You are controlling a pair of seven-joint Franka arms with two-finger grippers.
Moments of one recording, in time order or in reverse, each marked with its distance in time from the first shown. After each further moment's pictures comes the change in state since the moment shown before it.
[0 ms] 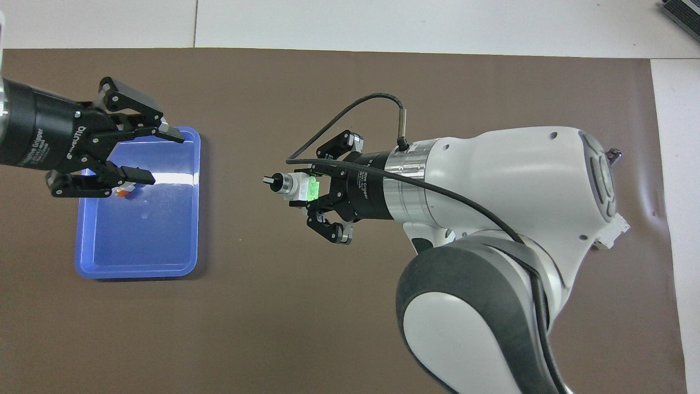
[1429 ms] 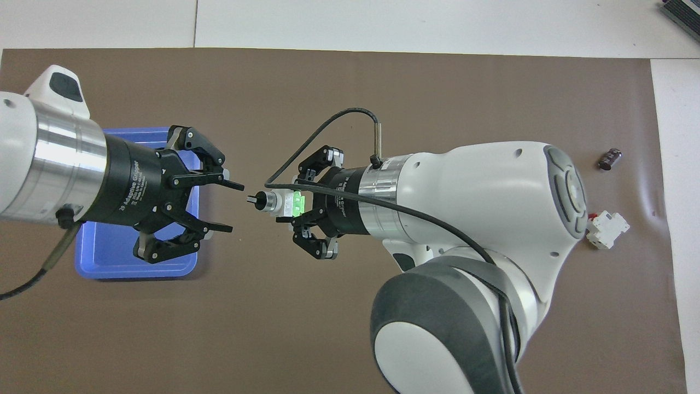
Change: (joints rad) left arm -0.071 -0.085 -0.066 -0.073 0.000 -0.007 -0.651; right arm 0.037 0.001 -0.001 0.000 -0.037 0.000 0.000
